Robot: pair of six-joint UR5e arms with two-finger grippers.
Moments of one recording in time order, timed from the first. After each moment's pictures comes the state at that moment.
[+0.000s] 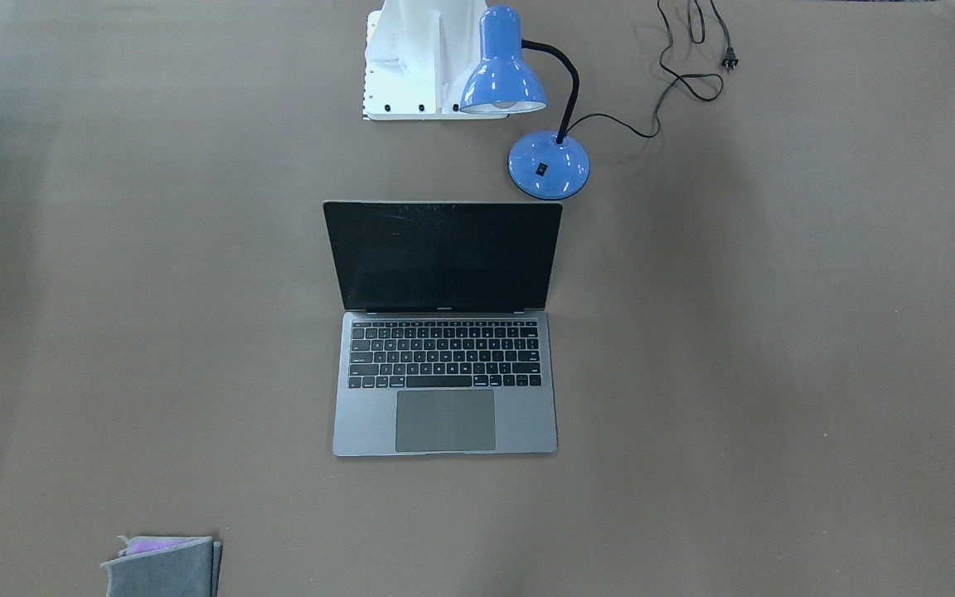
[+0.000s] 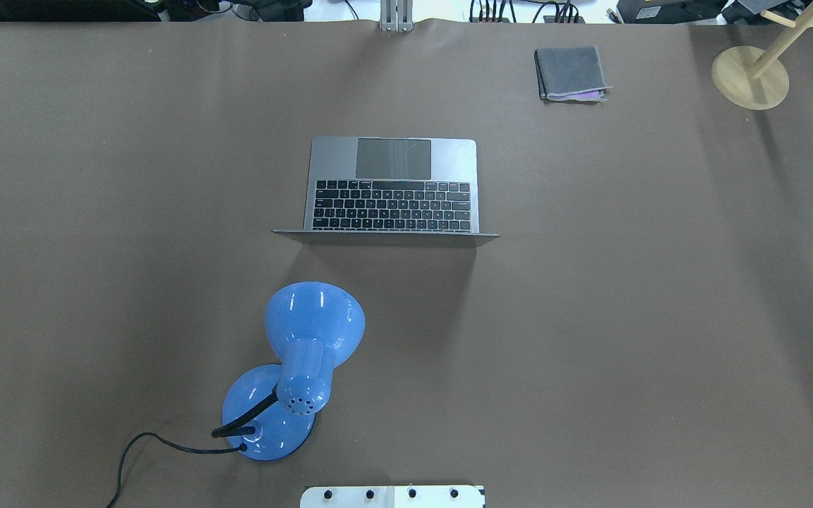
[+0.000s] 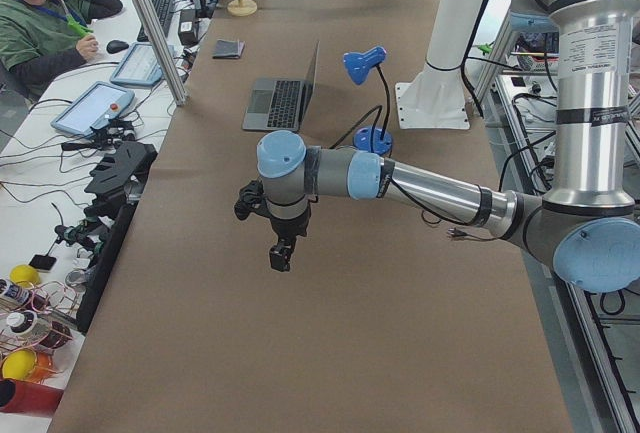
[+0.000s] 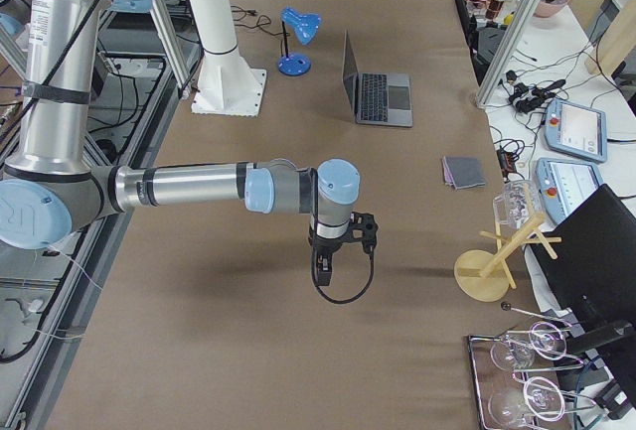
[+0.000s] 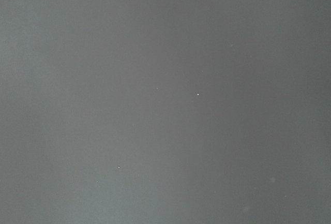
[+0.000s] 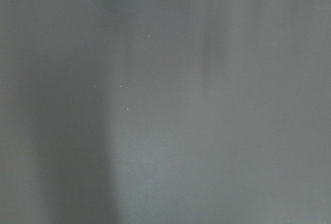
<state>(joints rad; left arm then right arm) -1.53 -1.50 -1.91 -1.36 -2.29 0.26 1.46 -1.76 1.85 -1.68 2.25 0.02</state>
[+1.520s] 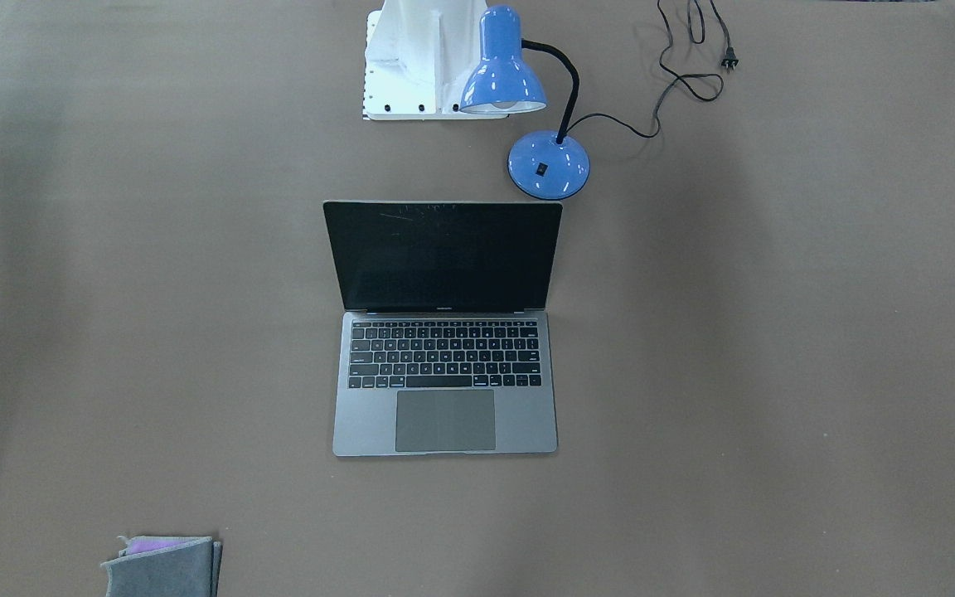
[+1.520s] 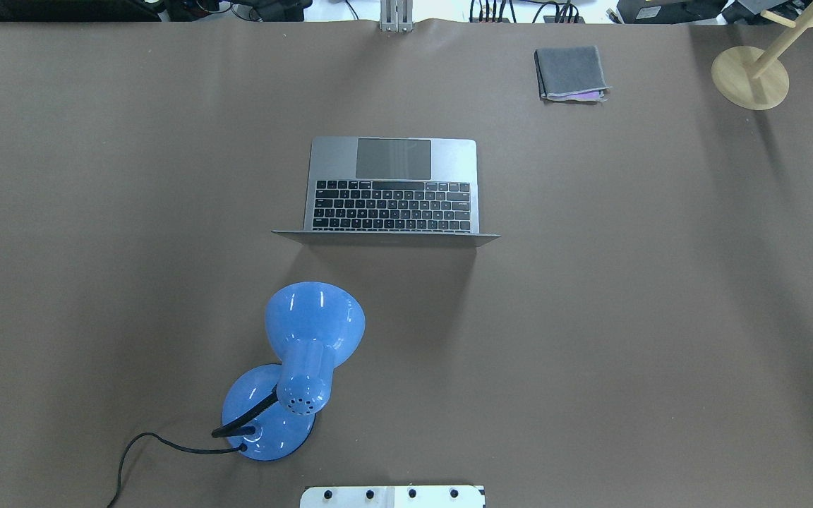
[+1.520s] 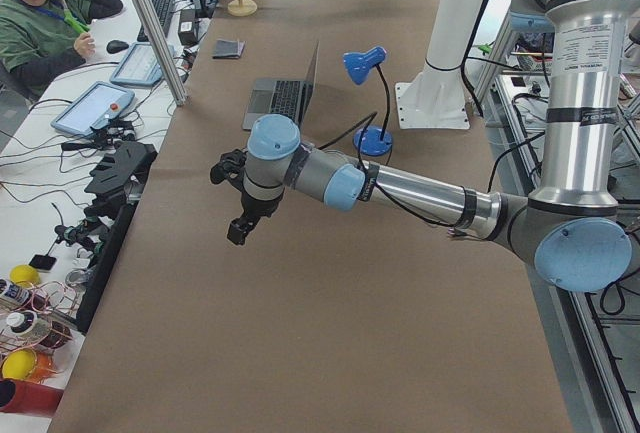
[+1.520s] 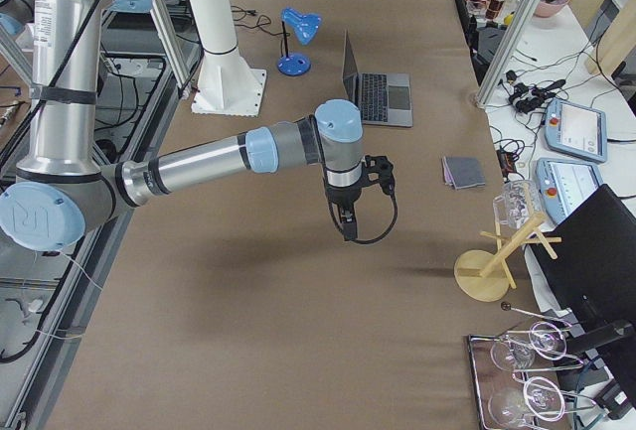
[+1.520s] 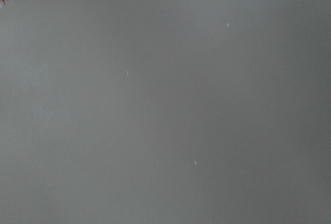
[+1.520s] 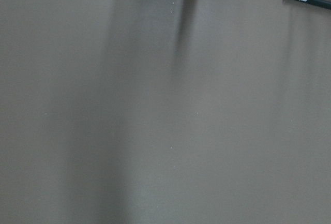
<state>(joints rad) -1.53 -1.56 -1.81 -1.78 -2.34 0.22 1.48 -1.71 2.01 -1.65 2.25 0.02</state>
